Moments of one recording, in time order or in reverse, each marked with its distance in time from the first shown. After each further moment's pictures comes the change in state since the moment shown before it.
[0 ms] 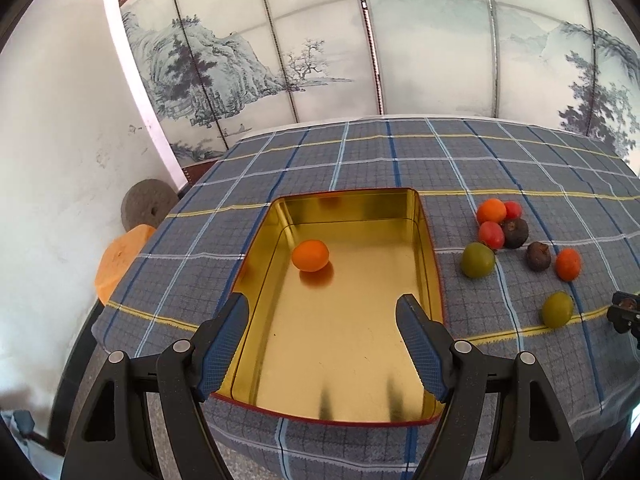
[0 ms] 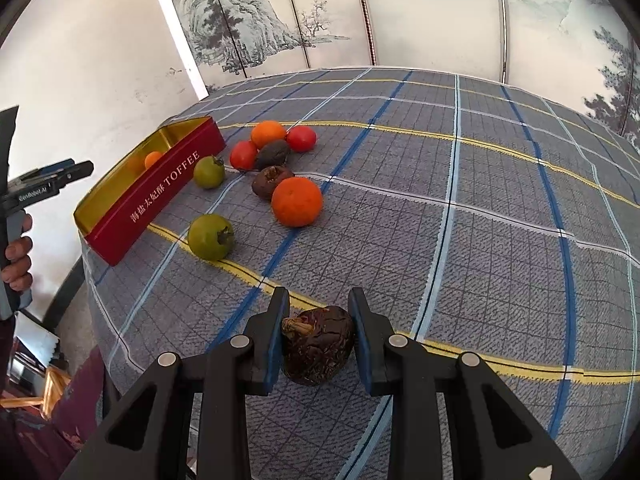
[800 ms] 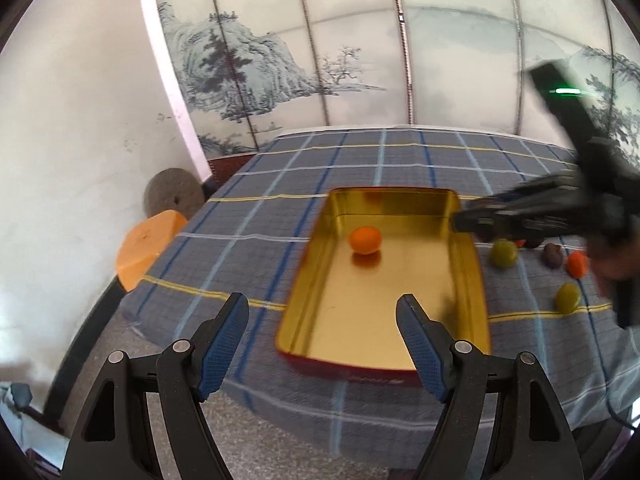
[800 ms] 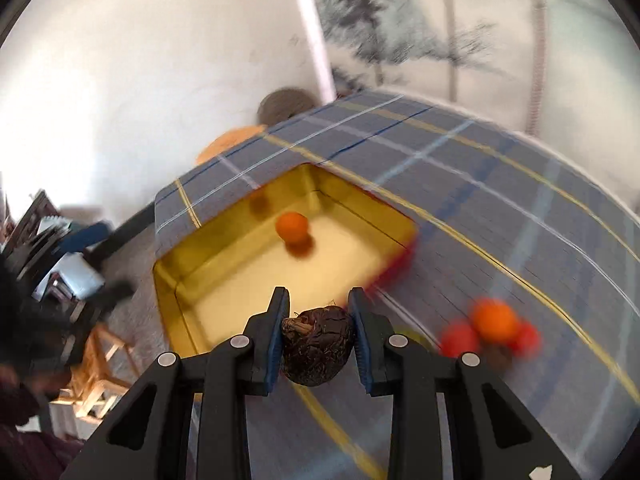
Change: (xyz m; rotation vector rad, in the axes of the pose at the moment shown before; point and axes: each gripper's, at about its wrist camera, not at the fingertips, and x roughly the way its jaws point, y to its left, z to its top) left arm -0.036 0.056 -0.027 -0.095 -0.018 0.060; right arm 0.092 0.174 0.161 -0.336 0.089 0.301
